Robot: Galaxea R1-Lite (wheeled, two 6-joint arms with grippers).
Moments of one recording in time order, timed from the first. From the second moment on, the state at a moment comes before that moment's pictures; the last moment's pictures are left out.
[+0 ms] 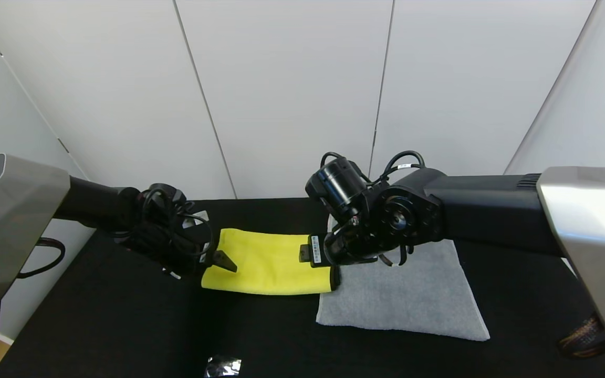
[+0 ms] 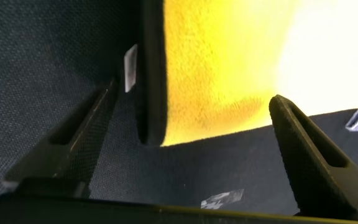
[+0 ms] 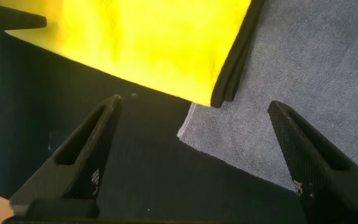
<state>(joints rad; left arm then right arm) 0.01 2.26 -1.56 0.49 -0.39 0.00 0.76 2.29 -1.96 0.55 -0.16 0.51</state>
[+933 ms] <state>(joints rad) -0.01 2.29 -1.60 0.48 -0.39 -0.02 0.75 2.29 -1.95 0.55 -0.17 0.51</state>
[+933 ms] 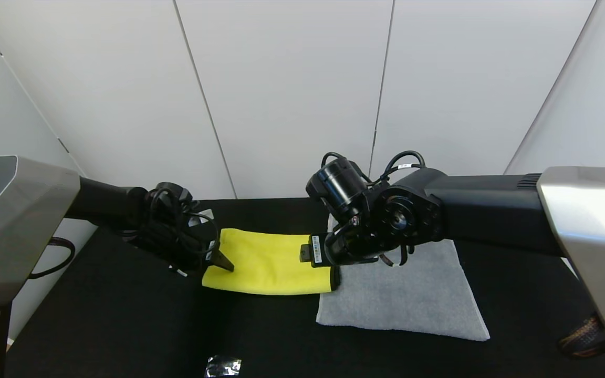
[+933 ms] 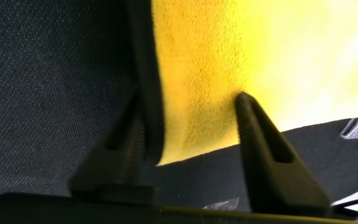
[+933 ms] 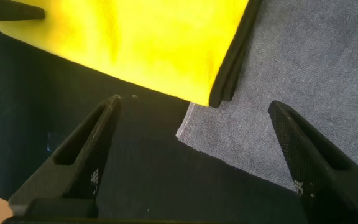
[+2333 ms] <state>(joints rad) 0.04 2.20 -1.59 0.49 -0.15 0.17 0.75 2.27 -1.95 0.56 -0.17 0.51</state>
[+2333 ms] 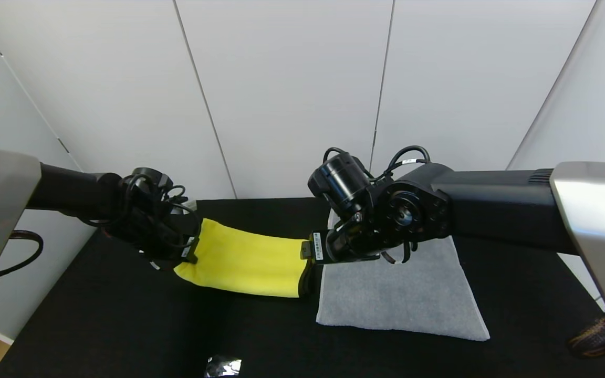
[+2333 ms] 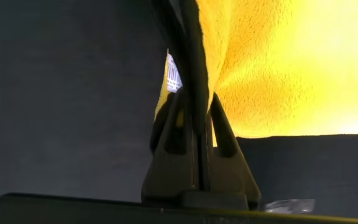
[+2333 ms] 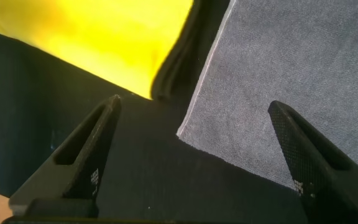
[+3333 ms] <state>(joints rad) -0.03 2.06 -1.60 0.57 -0.08 0.25 0.73 2.23 -1.91 0.56 -0.17 0.51</state>
